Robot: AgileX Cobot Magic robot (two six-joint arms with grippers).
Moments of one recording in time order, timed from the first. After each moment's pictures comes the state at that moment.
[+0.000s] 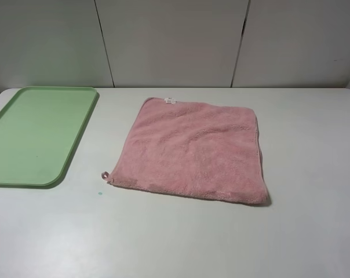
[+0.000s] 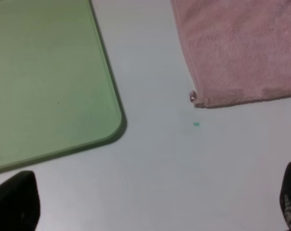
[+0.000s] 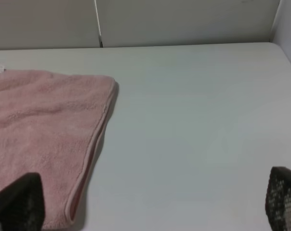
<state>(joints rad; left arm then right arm) -0.05 -0.01 -0.49 -0.15 1.07 0.23 0.02 0.00 -0.50 0.00 1.02 -0.01</state>
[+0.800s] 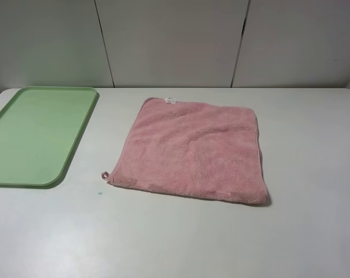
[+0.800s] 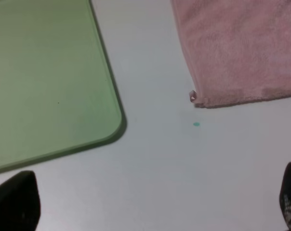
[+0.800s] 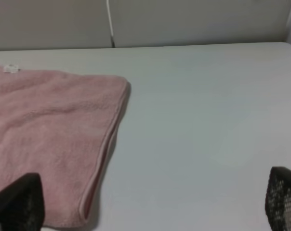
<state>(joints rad) -0.05 -0.01 -0.49 -0.15 1.07 0.23 0.02 0.00 -0.50 0.07 1.02 -0.04</state>
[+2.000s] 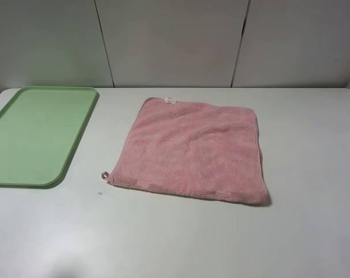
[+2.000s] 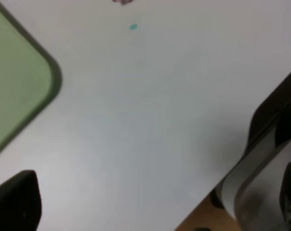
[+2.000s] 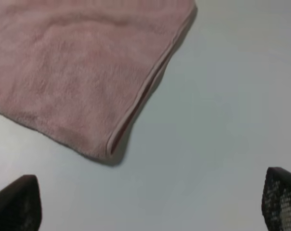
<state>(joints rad) -0.40 0.56 -0.60 -0.04 1.08 0.40 0.12 0.41 -0.58 0.15 1.01 -0.34</state>
